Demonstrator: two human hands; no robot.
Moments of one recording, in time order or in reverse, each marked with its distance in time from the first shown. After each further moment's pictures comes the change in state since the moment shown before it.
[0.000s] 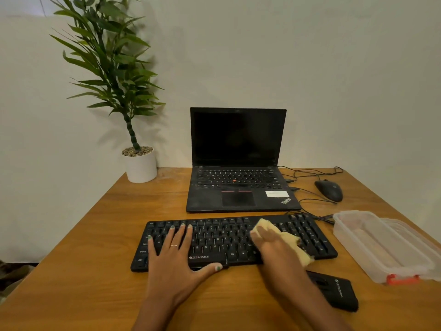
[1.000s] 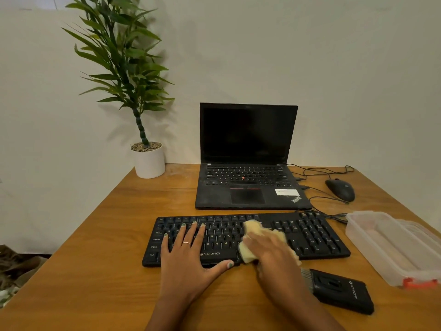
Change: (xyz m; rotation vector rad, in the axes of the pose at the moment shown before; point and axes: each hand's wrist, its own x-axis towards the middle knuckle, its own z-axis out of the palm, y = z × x) left_hand -0.003 0.005 -0.003 -0.035 -0.007 -0.032; right_hand 0.003 -0.011 0.031 0.114 0.084 -0.075
